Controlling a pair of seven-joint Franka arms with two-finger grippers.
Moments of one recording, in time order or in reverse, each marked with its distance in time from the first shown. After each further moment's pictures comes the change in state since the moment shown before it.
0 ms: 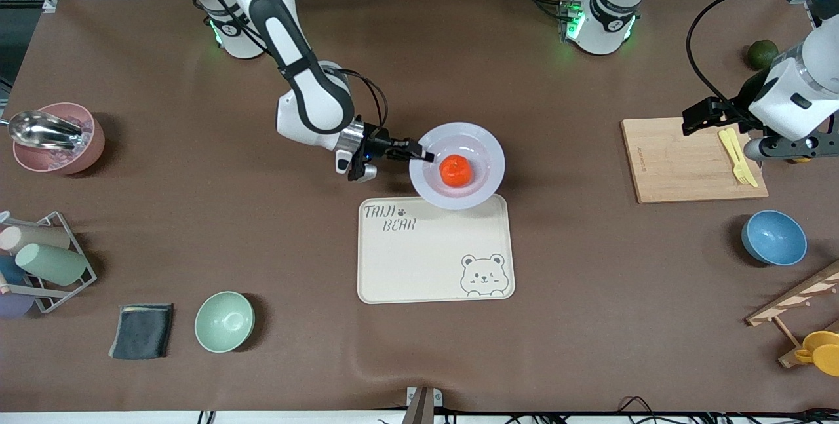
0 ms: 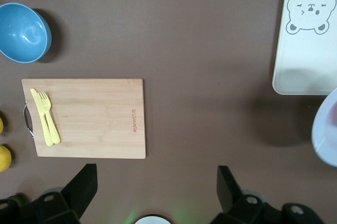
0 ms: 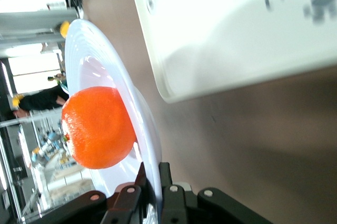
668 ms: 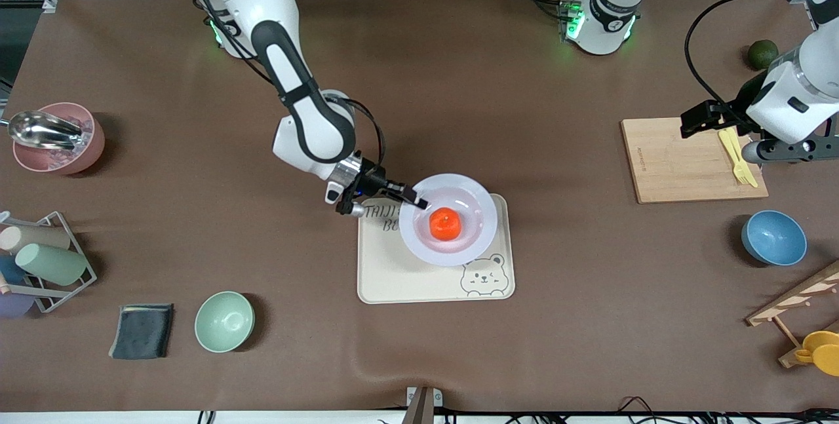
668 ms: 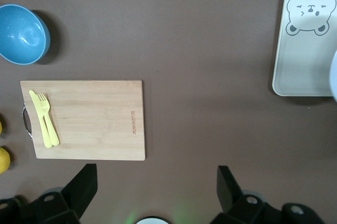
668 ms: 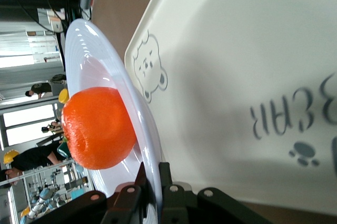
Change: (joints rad) left arm -0.001 0.007 -0.001 -0.001 0.000 0.009 0.000; right arm -0.061 0.144 -0.003 0.209 -0.004 0.143 0.080
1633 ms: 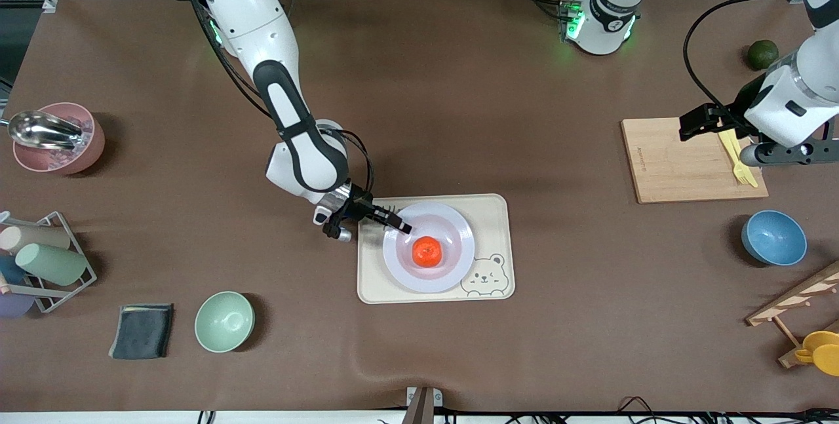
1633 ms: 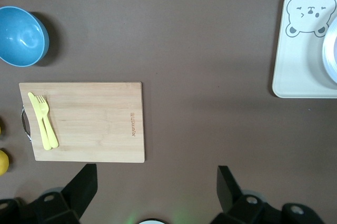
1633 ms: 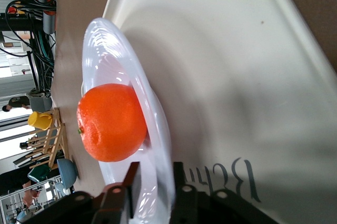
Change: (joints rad) left arm 0.000 0.008 0.000 -0.001 0.000 0.011 0.000; right arm -0.056 0.138 0.003 0.096 -0.078 0.023 0.039
